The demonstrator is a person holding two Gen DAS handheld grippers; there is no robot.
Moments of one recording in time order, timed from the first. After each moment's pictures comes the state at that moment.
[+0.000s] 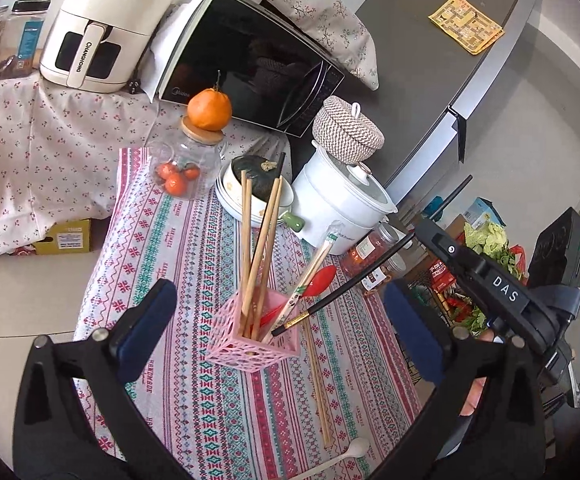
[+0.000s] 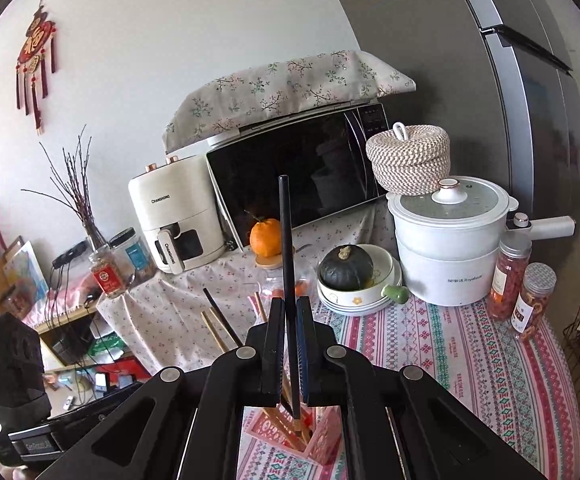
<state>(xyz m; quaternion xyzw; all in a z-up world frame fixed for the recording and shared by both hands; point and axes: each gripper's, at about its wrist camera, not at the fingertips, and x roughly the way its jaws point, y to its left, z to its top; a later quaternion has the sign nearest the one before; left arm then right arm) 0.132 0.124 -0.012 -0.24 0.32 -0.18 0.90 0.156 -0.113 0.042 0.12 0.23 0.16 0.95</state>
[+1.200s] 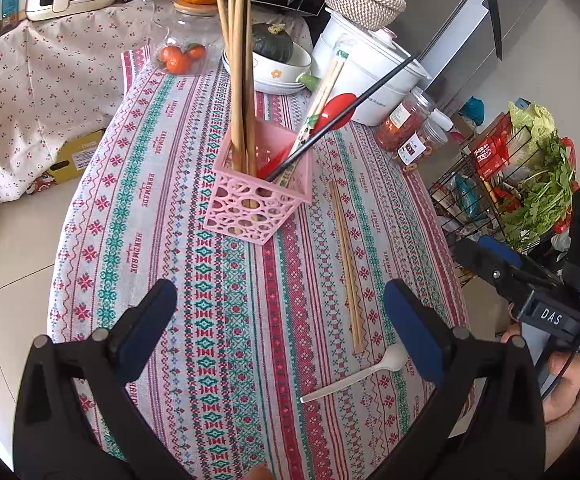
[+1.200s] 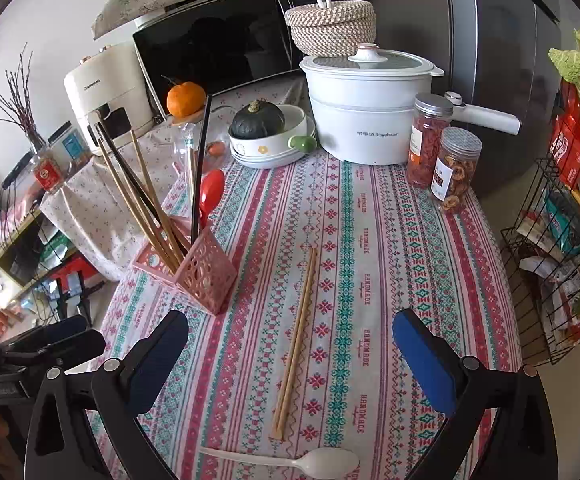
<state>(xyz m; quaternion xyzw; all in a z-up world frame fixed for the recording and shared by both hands) 0.102 0.048 -0.073 -0.13 0.49 -0.15 0.85 0.115 -0.189 -0.042 0.05 0.44 0.09 0.89</state>
